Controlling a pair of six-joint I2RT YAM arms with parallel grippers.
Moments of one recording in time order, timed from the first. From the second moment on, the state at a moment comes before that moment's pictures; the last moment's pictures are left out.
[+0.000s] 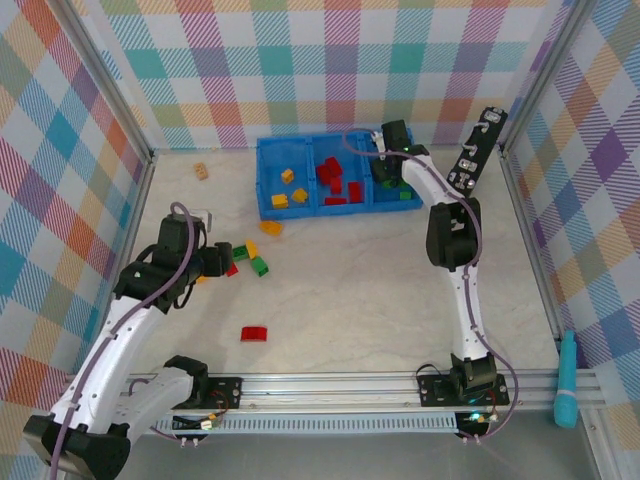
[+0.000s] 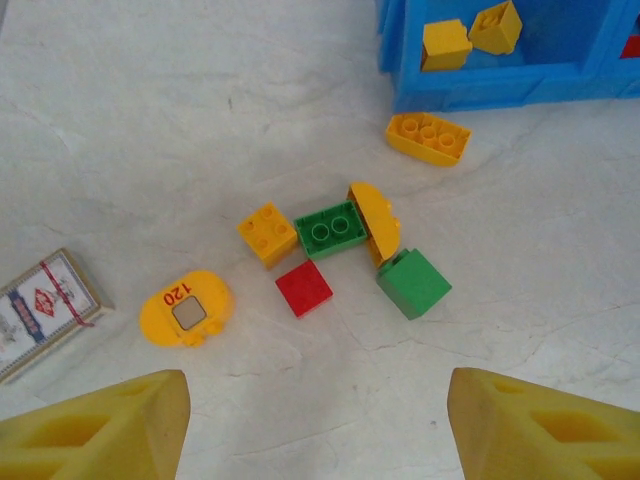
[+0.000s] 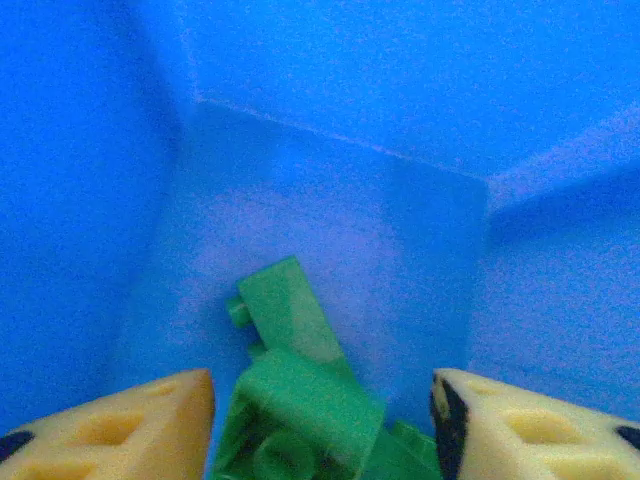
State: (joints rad) left arm -0.28 0.90 0.97 -0.89 -0.18 -0.23; right arm 0.26 2.48 2.22 -0.64 0.13 -0.17
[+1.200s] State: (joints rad) left arm -0.40 1.49 0.86 -0.49 -0.07 -0.72; right arm 0.45 1.73 1.42 -0.33 -0.12 -0.17
